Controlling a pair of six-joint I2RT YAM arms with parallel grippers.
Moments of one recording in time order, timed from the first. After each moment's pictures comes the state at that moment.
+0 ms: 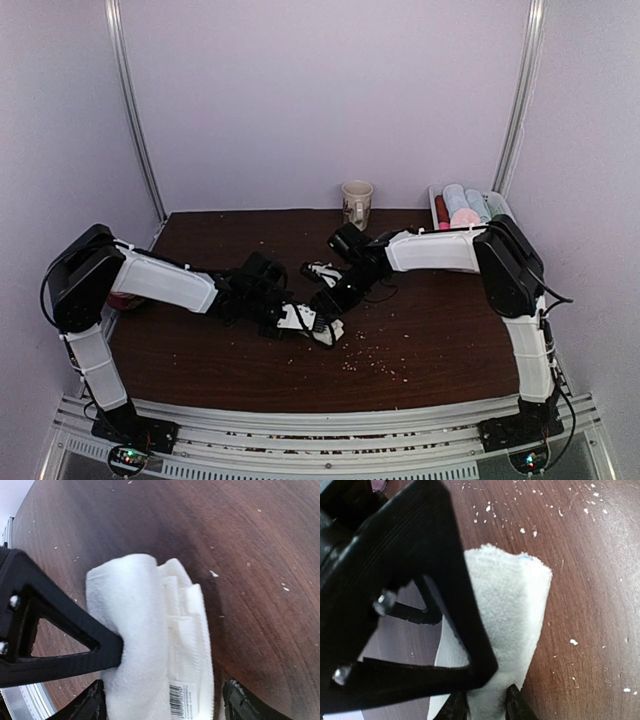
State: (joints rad) left arm -0.83 1.82 0.97 -0.01 0.15 1.07; right arm 0.77 2.20 1.64 -0.55 -0.47 0.03
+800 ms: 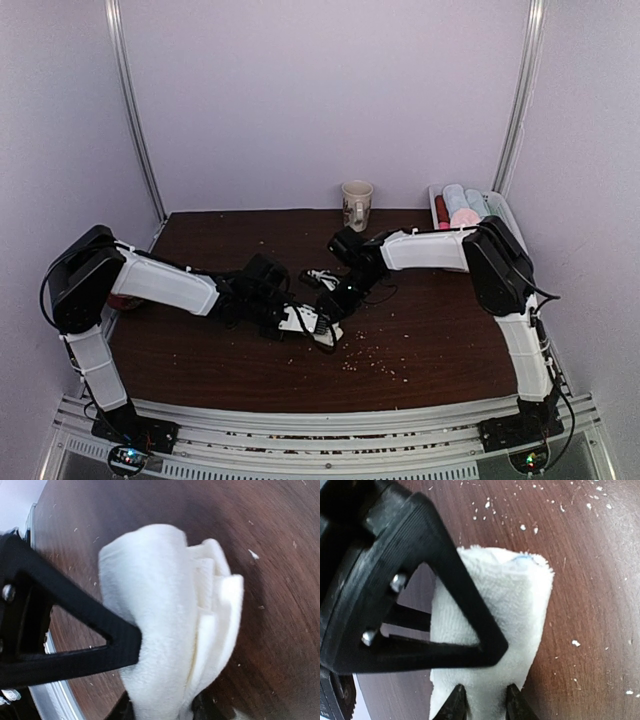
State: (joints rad) left arm -0.86 1.82 0.96 0.00 0.09 1.08; right arm 0.76 2.27 1.71 -0.65 -0.64 0.01
